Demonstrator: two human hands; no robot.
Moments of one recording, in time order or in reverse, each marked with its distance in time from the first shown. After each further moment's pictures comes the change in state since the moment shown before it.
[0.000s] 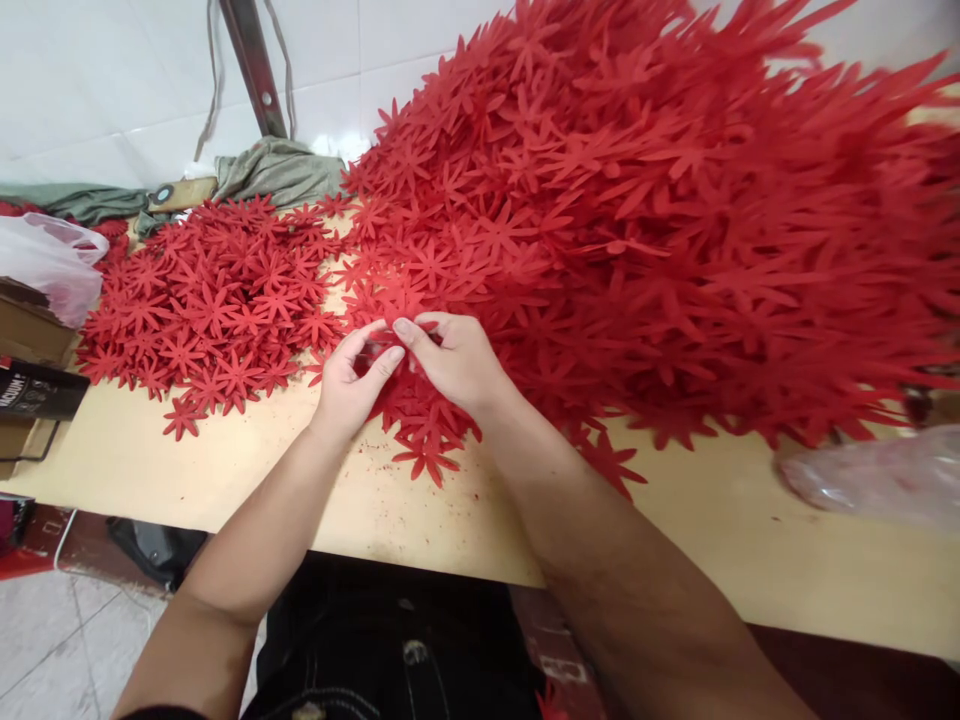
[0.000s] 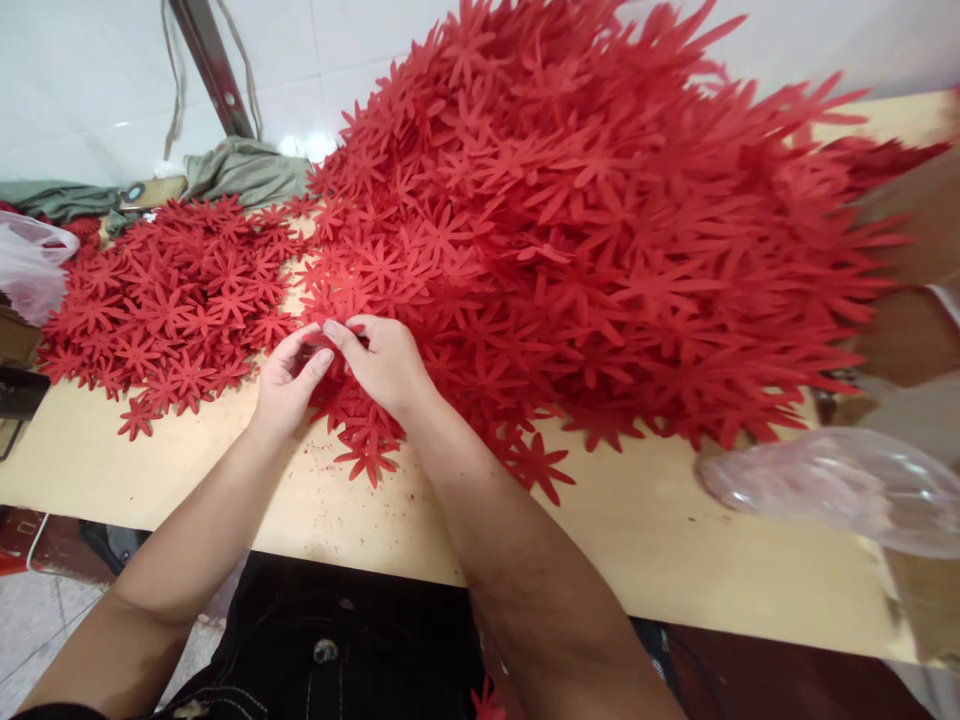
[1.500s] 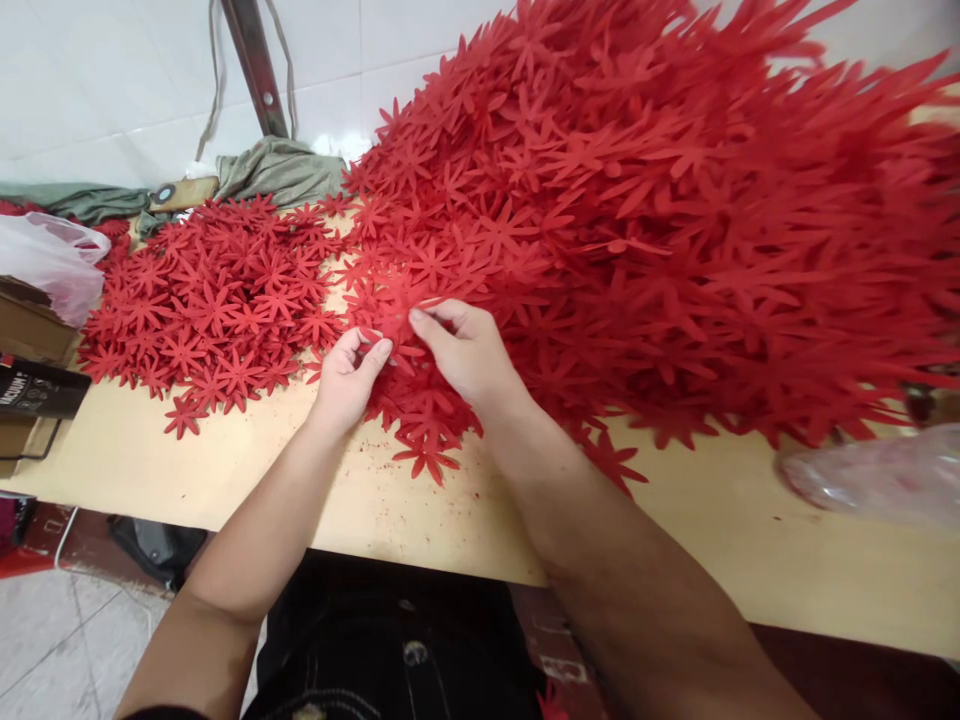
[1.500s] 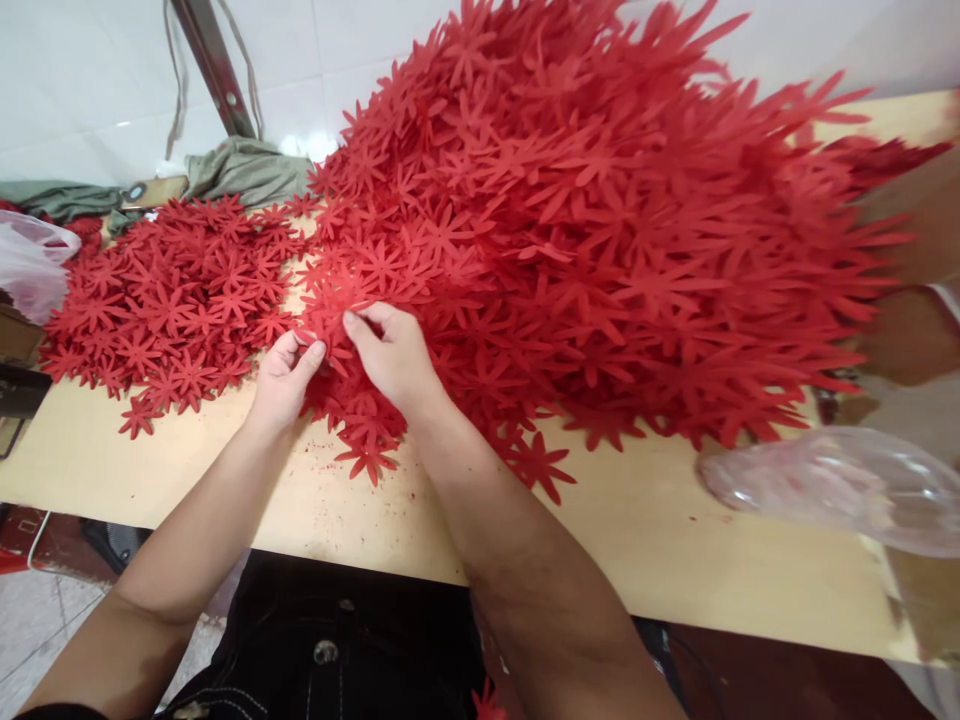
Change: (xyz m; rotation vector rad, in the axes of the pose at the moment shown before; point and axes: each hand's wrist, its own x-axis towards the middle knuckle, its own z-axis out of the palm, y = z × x) left_hand 0.004 0.009 0.001 -0.168 0.019 -0.182; right_hand 0.009 0.015 0.000 0.210 0.160 -0.017
